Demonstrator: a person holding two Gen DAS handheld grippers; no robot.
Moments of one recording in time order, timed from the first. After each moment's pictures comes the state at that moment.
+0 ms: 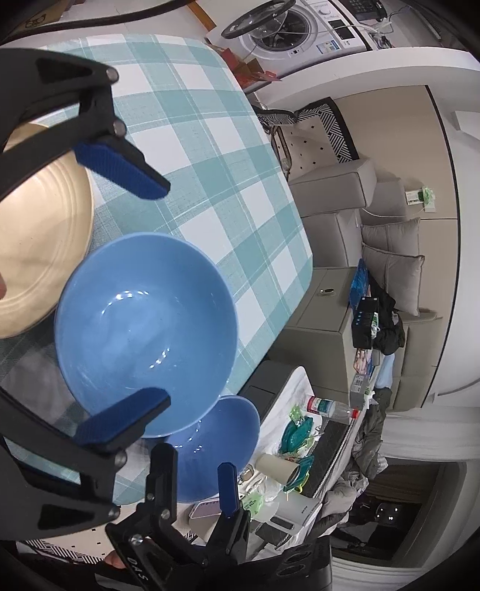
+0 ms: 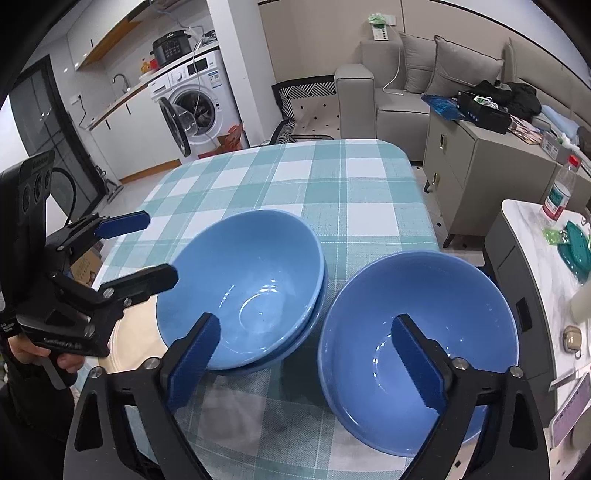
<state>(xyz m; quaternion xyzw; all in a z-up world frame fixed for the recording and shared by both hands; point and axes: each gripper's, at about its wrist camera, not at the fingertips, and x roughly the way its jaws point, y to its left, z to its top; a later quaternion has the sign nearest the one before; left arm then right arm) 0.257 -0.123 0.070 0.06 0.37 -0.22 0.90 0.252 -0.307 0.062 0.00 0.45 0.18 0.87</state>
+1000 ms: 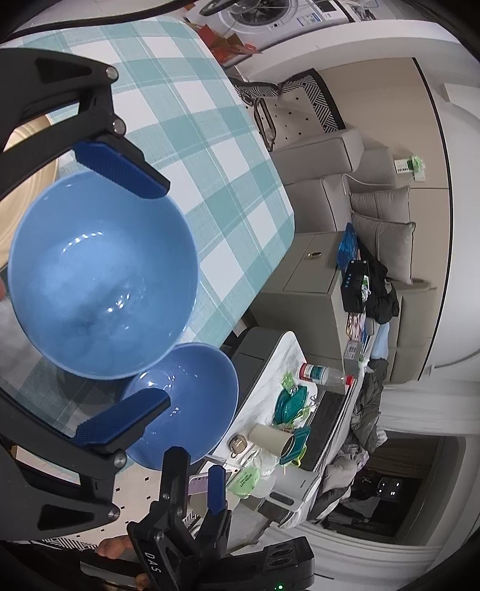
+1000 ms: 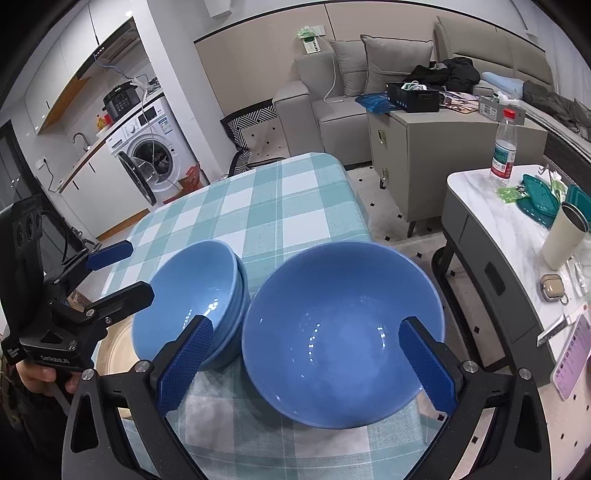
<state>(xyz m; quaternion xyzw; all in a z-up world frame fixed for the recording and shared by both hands) 0.268 -0.177 0.084 0.07 0.36 -0.27 0.89 0.229 -0.388 0.073 0.08 0.43 0.10 0.89</state>
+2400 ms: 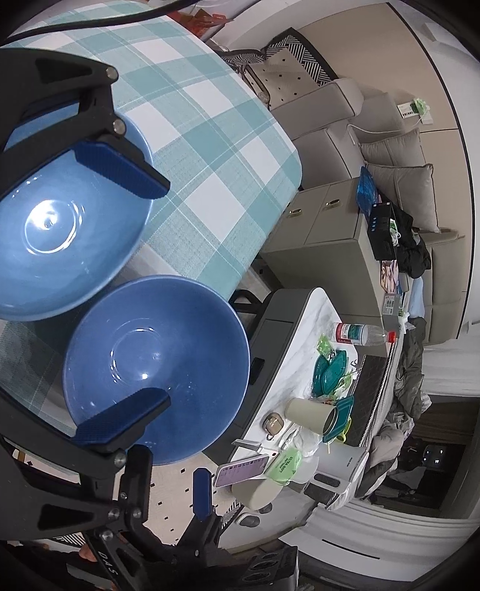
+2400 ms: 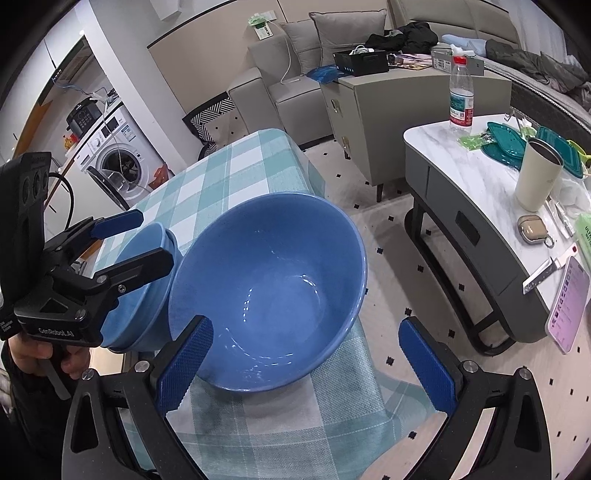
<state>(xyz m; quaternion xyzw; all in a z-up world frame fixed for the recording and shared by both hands) 0.298 -0.270 0.062 0.13 0.40 -0.32 0.85 0.217 -0.441 0.032 0.13 0.47 0.05 0.87</state>
